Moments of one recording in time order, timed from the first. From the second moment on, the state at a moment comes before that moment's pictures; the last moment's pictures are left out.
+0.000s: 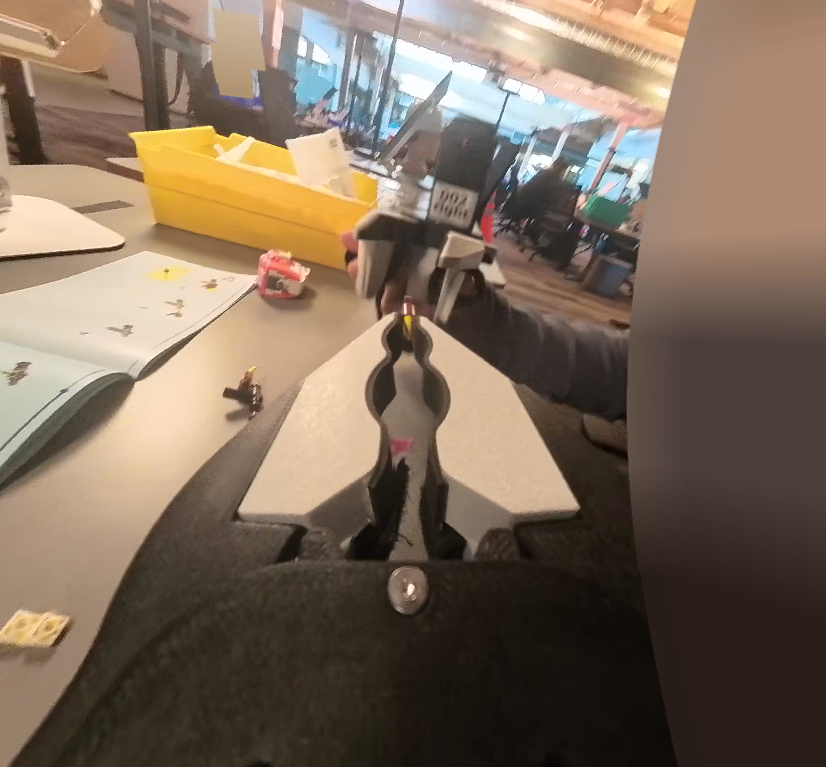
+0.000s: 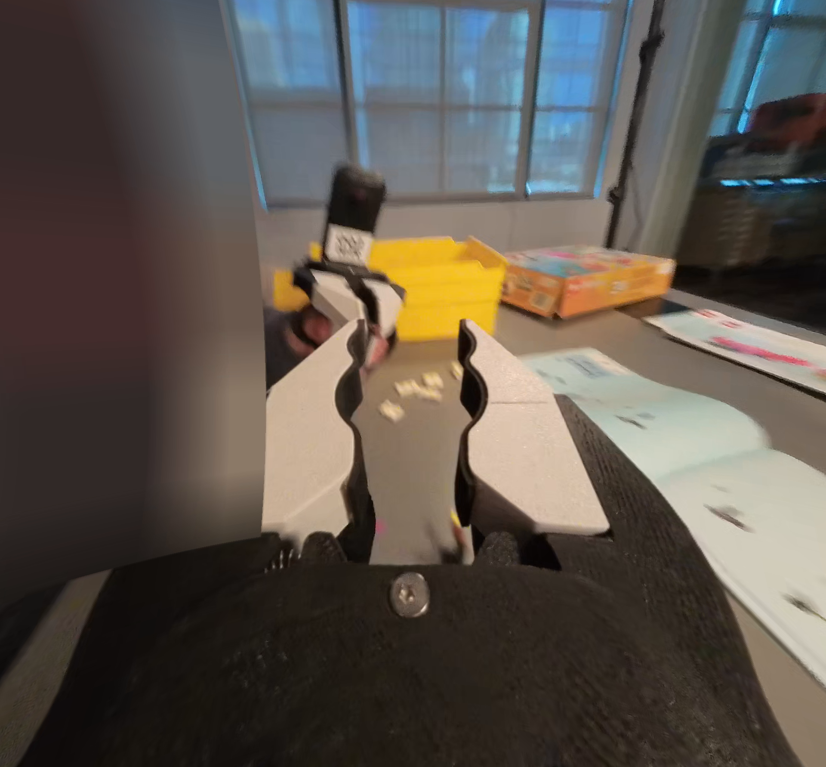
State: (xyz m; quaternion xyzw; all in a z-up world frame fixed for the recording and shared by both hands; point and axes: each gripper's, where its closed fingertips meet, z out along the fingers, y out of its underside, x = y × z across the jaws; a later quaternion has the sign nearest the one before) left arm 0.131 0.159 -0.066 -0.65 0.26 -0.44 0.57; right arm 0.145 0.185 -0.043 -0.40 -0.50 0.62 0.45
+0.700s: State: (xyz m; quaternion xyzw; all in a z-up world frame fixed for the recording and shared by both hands) left arm 0.155 0.168 -0.146 -0.78 0.38 -0.25 0.44; right arm 0.170 0.212 -0.180 -0.54 -0.72 0.36 0.25
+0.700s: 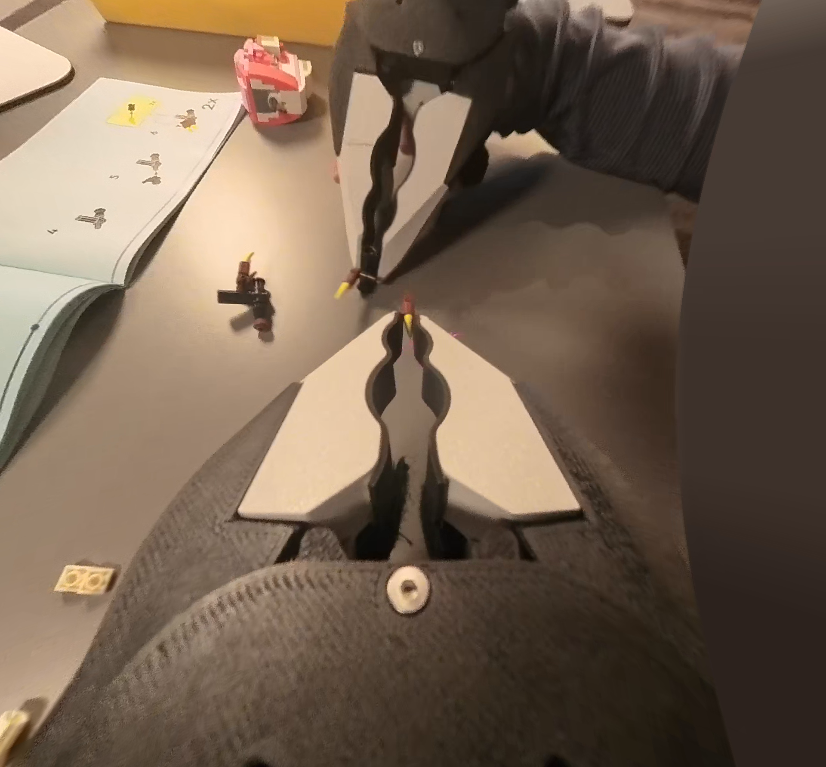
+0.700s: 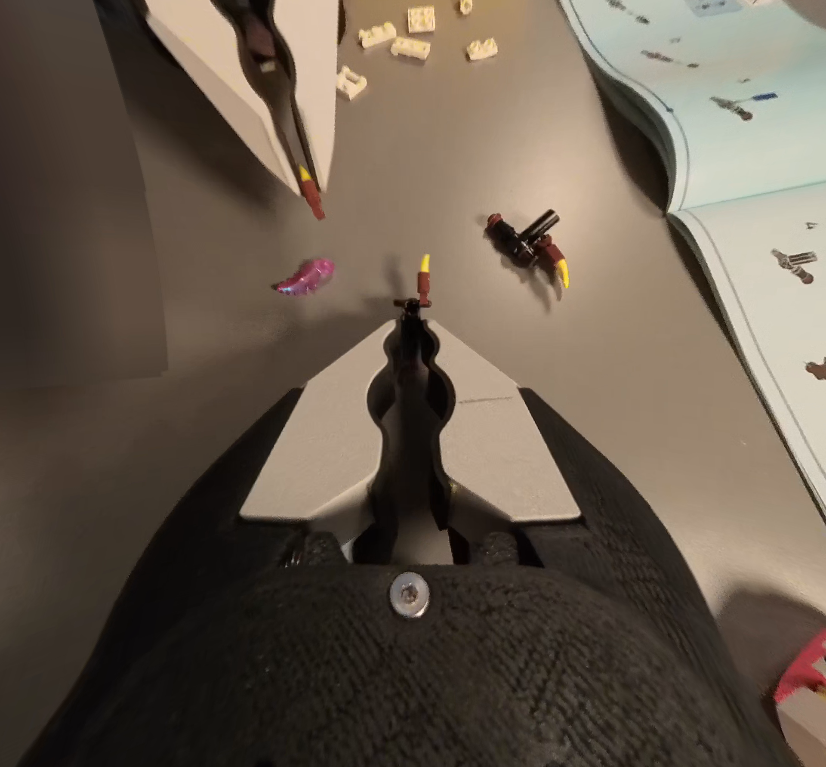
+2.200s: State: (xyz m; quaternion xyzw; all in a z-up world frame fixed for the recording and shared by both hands) left arm 0.131 0.172 -0.154 -0.61 0.56 0.03 0.56; right arm 0.132 0.186 -0.156 -0.34 -0.75 0.17 0.54
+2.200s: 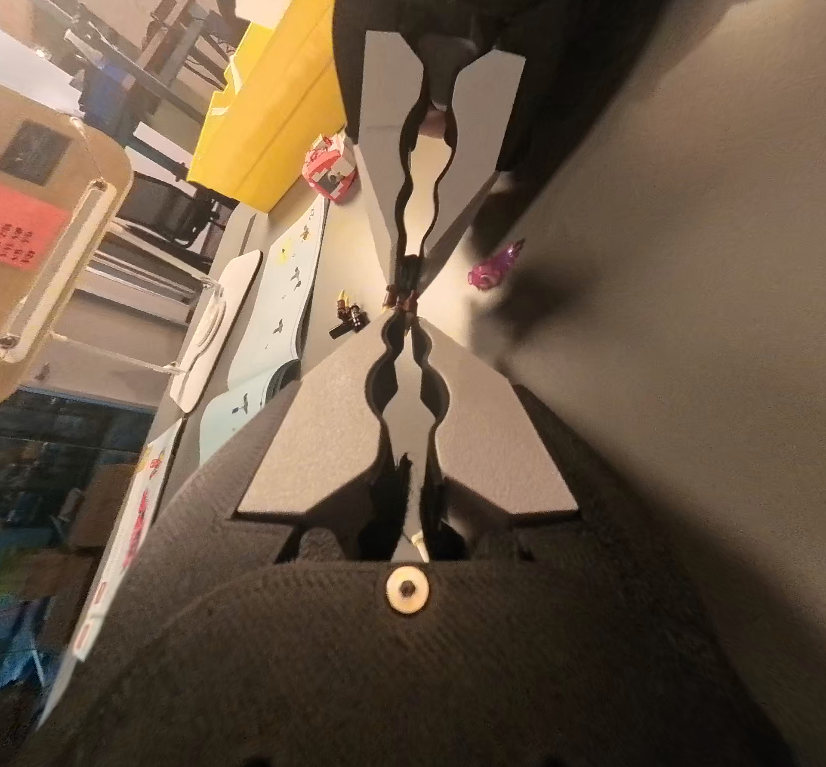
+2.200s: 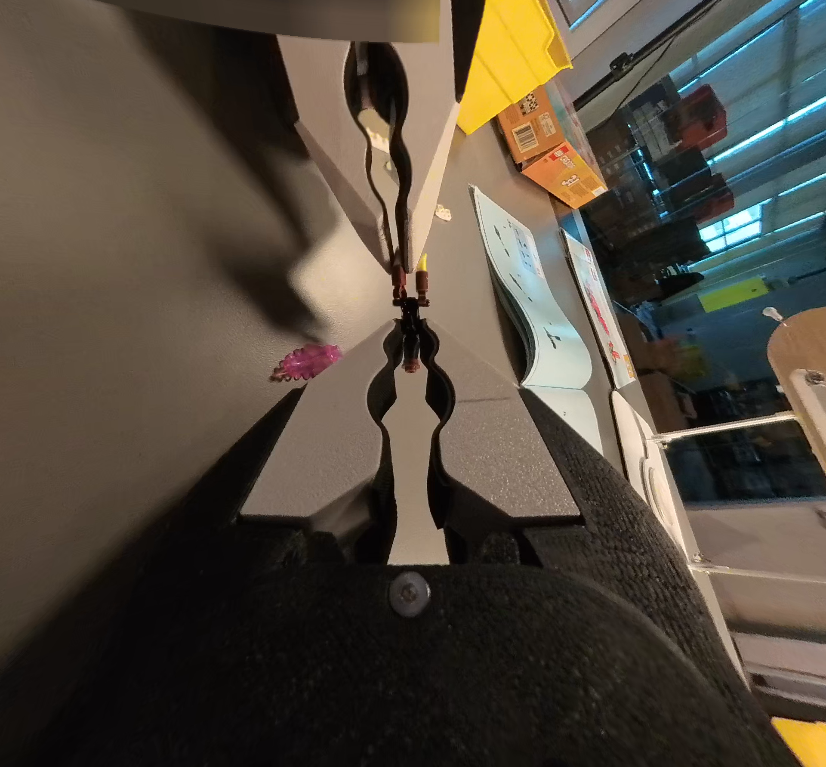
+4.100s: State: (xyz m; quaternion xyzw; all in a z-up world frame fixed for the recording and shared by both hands) left arm 0.122 0.188 -0.161 -0.65 0.53 0.08 0.53; right arm 0.122 0.197 -0.159 -0.40 -0.72 0.10 0.55
